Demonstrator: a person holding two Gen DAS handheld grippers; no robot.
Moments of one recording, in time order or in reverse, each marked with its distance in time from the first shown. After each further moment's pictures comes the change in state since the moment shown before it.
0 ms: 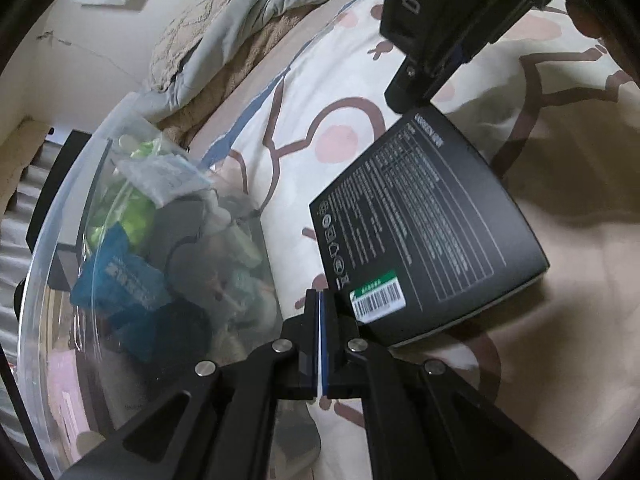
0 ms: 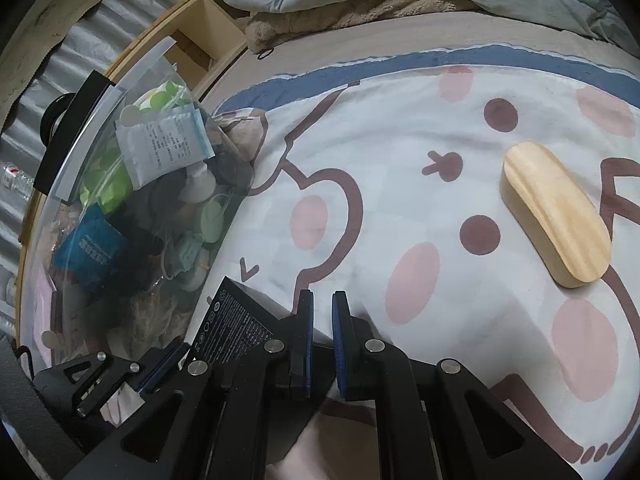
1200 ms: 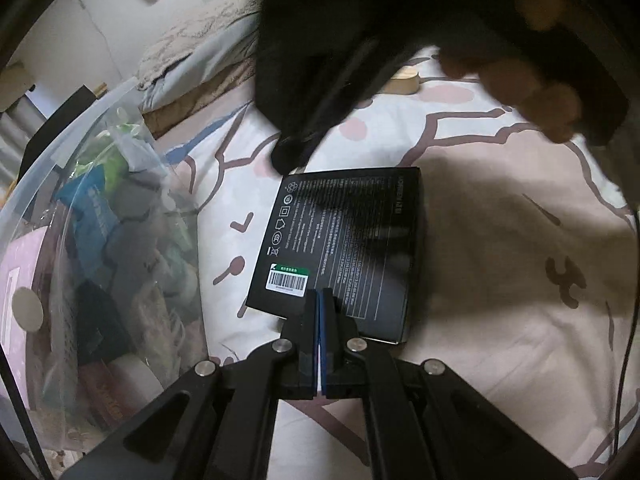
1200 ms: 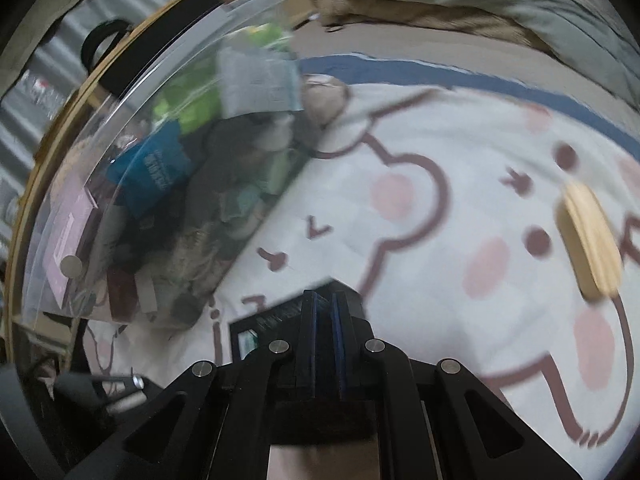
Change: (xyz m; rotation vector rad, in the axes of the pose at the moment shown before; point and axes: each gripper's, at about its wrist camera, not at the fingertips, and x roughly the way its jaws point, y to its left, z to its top) left arm -0.056 -0.013 -0.048 -0.177 -0.192 -0.292; right arm -0.002 0.086 -0.020 -0.246 0.078 -0.016
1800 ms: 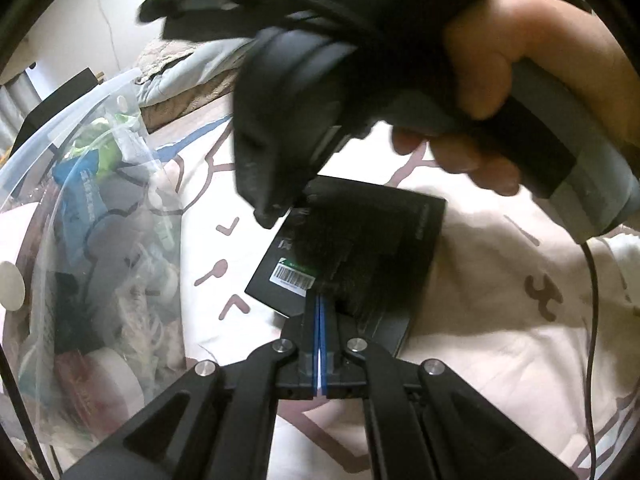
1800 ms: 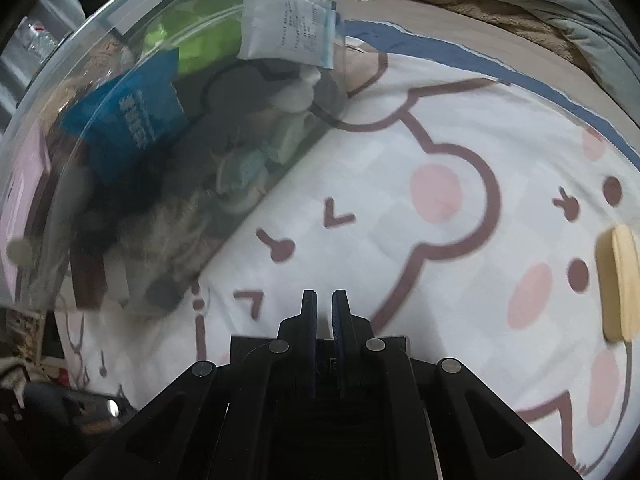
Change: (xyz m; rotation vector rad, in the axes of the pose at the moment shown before) left arm -0.007 0.002 0.005 -0.081 -0.051 -0.105; right arm 0.034 0.015 0.000 -0.097 0.111 -0.062
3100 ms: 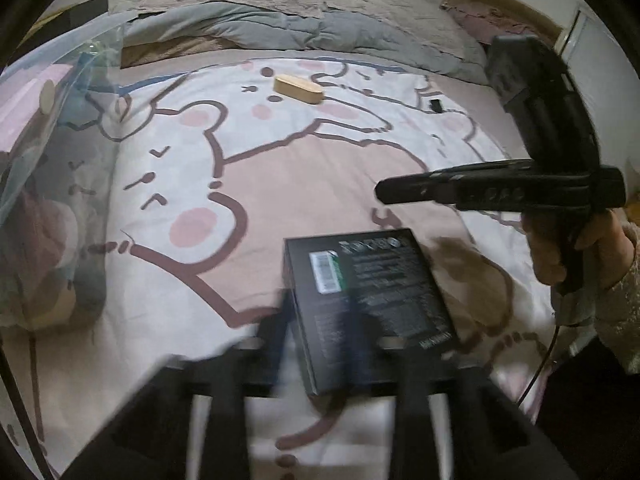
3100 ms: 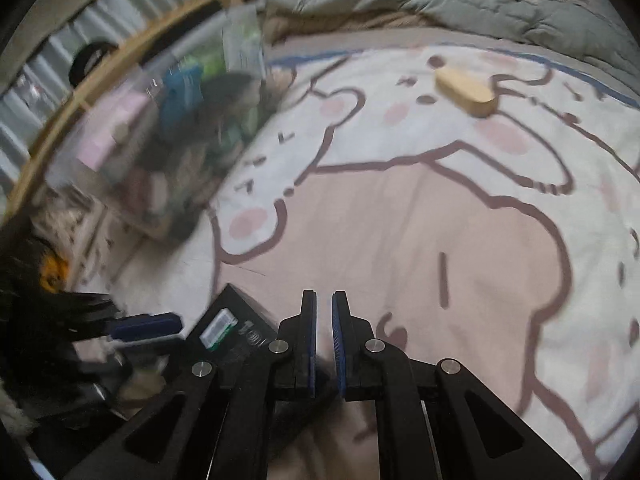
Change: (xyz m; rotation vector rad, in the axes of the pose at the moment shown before) left arm -0.089 0.001 -0.073 -0.168 0.020 -0.443; right arm -0.089 0.025 -0.178 0.315 -0.238 -0.092
